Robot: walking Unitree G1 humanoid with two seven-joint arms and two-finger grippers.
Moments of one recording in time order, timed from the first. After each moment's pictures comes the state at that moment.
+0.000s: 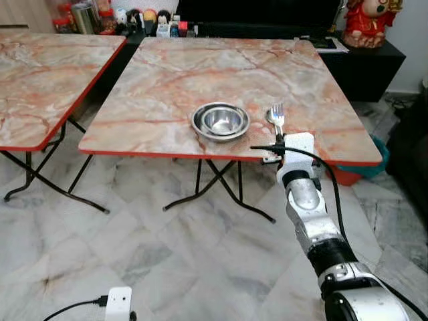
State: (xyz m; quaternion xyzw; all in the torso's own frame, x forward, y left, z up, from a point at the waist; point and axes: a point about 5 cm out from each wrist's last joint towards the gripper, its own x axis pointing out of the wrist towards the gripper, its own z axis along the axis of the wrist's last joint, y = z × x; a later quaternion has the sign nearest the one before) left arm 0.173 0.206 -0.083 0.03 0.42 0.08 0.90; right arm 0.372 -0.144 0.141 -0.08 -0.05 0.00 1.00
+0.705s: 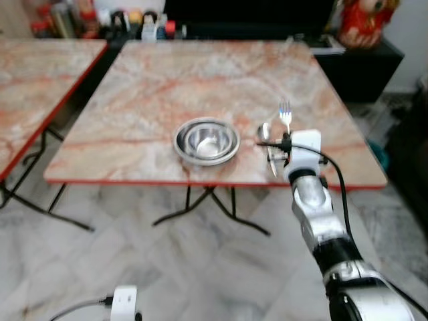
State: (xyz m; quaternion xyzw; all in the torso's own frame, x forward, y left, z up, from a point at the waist) left arm 0.175 0.199 -0.083 0.03 0.42 0.08 0.91; right arm 0.373 -0.149 0.145 -0.09 -0.05 -0.01 0.99
